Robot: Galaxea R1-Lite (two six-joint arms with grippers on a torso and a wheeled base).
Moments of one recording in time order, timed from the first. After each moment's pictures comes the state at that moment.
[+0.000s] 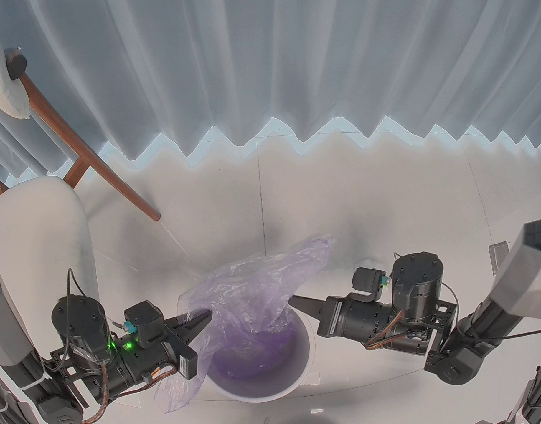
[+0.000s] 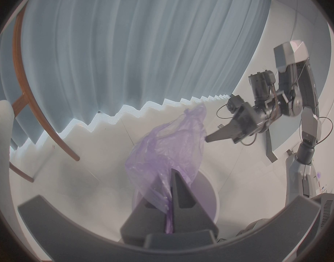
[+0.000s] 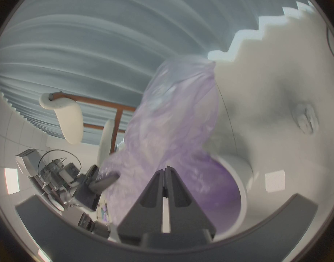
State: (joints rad) left arm -0.64 1.81 -0.07 -1.51 0.01 0.07; right arm 0.59 2.03 -0.55 -1.20 0.21 0.68
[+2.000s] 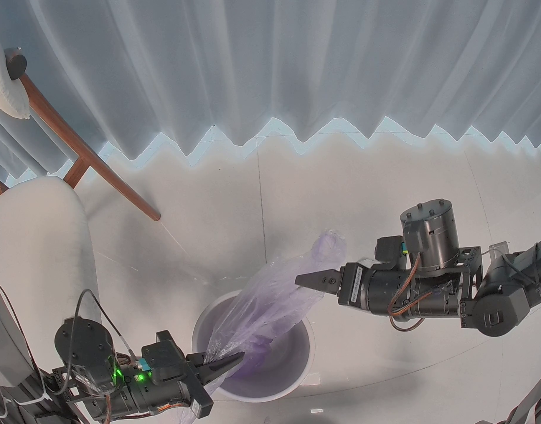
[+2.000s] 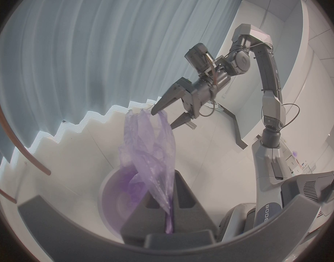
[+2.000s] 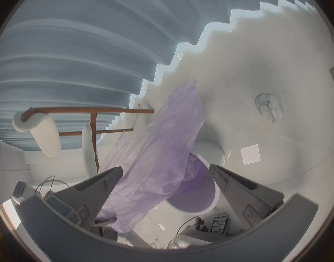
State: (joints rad) left arm -0.77 1.79 -0.02 -1.51 -0.14 0.16; right arm 0.54 1.79 -0.80 -0.42 0.14 0.75
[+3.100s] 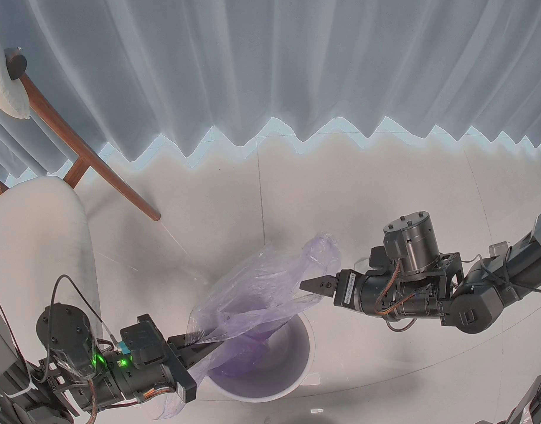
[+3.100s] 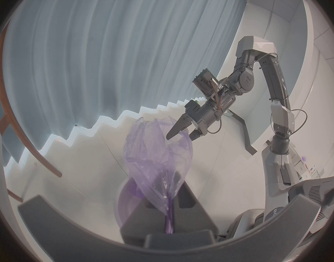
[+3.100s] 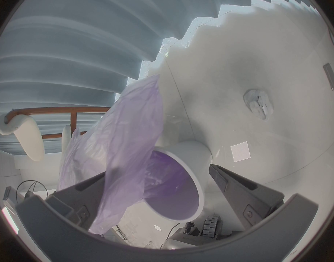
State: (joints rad) left arm -0.69 1.73 -0.02 -1.51 -0.14 0.16; right arm 0.50 1.90 -0.82 -0.43 0.11 0.74
